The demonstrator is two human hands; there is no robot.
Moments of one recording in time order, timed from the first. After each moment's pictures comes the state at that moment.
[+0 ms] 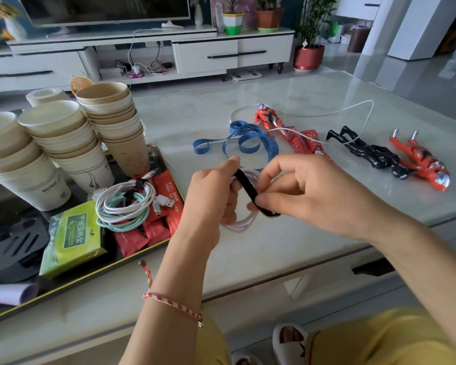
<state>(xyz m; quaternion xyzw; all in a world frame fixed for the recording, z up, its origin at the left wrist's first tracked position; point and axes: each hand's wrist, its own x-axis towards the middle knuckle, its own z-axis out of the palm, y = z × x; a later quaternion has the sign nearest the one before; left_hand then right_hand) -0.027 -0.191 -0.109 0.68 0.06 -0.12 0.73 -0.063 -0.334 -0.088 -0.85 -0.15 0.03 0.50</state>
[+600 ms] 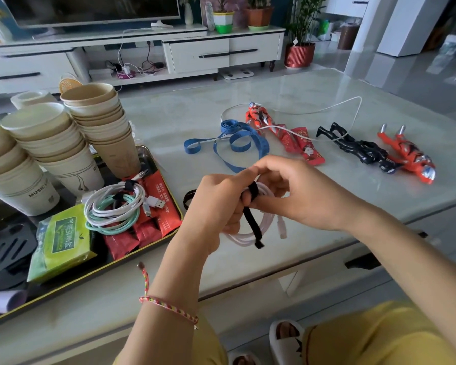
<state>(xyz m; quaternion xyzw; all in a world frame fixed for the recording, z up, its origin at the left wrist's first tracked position) -0.036 -0.201 -0.108 0.71 0.00 -0.18 0.68 -0.049 -0.344 -0.106 -0.86 -0.19 0.01 0.48</state>
